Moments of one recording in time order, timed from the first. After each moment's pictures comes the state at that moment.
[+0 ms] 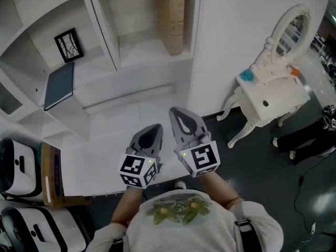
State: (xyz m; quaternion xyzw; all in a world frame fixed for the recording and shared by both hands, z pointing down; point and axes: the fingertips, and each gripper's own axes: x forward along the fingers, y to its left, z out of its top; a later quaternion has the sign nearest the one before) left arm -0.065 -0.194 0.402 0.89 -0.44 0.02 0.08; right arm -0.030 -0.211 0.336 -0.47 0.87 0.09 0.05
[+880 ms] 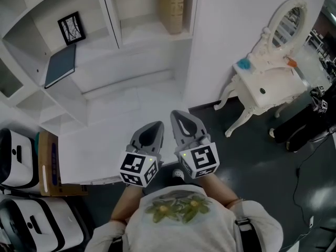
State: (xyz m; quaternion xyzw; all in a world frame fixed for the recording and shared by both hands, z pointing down) left arm -0.070 -0.118 0.423 0.90 -0.43 0.01 0.09; right arm -0.033 -0.133 0.388 -0.49 0.87 0.05 0.02
